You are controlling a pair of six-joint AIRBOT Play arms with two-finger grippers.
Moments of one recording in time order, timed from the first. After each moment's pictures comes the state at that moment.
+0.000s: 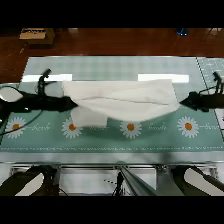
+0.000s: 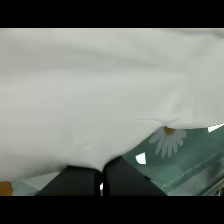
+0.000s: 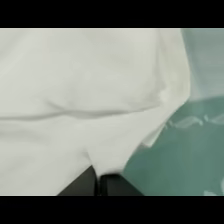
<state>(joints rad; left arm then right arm) 0.01 -1.02 0.82 0.79 -1.07 -1.27 -0.46 -1.17 0.90 -0.87 1.14 1.19</state>
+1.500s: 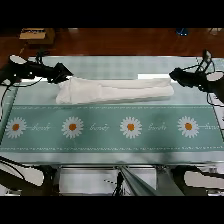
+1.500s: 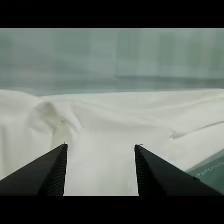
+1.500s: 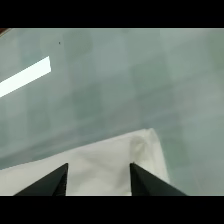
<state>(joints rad) 0.17 -1.77 1.48 0.72 -1.11 -1.25 -0.21 -1.46 1.07 -0.81 0.53 1.22</state>
